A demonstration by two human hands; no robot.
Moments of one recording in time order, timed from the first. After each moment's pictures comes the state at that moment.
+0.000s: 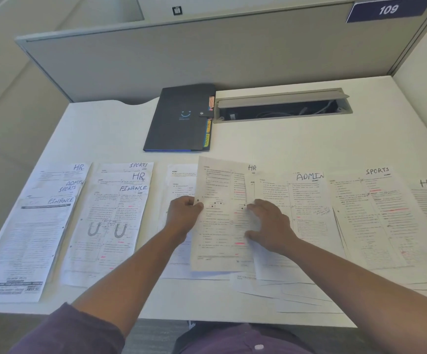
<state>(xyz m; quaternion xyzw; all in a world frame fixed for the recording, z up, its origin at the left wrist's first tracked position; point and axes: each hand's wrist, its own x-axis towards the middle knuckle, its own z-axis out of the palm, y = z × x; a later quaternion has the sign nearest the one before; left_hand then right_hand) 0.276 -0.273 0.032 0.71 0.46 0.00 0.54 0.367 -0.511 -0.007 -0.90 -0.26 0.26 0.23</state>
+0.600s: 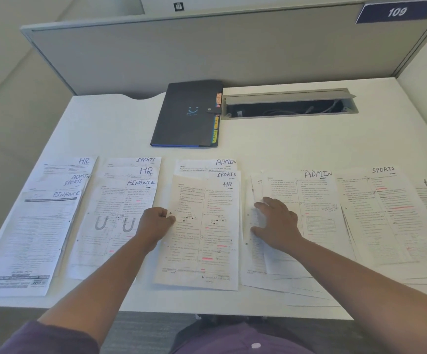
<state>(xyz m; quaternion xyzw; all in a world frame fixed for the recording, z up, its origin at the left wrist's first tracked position) 0.206 -0.187 0.007 0.75 0.49 -0.05 0.45 0.351 -0.495 -0.006 -0.93 -0.22 0.24 0.16</state>
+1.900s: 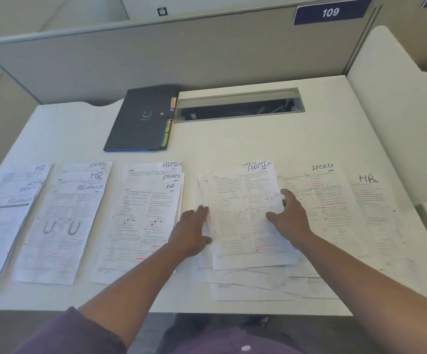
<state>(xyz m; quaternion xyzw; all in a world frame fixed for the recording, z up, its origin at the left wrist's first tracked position) 0.299 -0.425 0.006 0.94 0.18 -0.21 0.21 0.434 -0.672 0.015 -0.88 0.01 0.24 0.41</state>
